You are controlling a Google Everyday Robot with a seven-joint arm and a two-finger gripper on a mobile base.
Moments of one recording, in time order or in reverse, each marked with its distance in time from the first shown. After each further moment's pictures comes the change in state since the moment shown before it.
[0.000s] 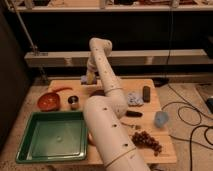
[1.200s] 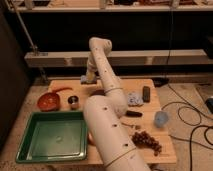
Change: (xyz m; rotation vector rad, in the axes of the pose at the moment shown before) arm -0.001 0.000 -0.007 0.000 0.001 0.002
